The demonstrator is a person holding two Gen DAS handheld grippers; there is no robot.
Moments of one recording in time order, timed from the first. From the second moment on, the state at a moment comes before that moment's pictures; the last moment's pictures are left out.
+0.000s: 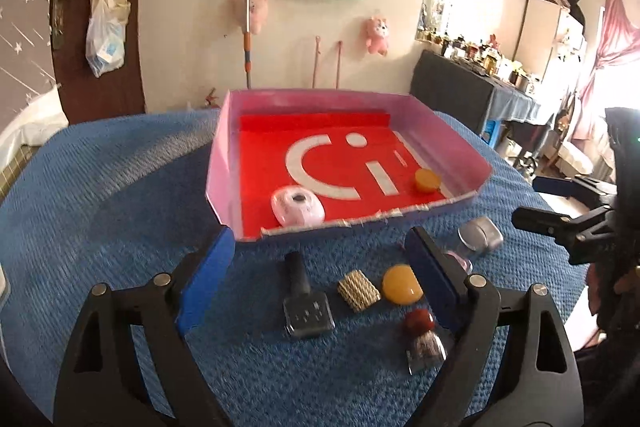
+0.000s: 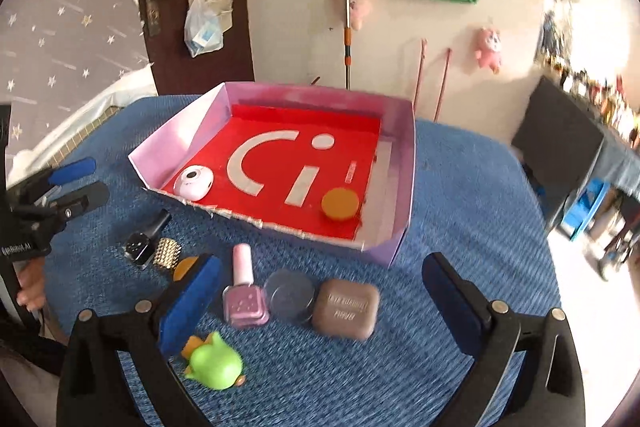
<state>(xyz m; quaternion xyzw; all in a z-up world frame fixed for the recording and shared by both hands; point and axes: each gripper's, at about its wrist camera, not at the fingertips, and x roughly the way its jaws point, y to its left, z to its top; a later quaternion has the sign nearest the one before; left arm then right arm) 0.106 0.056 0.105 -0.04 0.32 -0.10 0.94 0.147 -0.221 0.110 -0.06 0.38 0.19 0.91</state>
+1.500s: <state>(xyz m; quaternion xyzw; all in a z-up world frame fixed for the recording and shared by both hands) 0.139 0.056 0.032 -0.06 0.44 -0.08 0.89 0.172 -0.247 0.029 0.00 0.44 0.10 0.89</state>
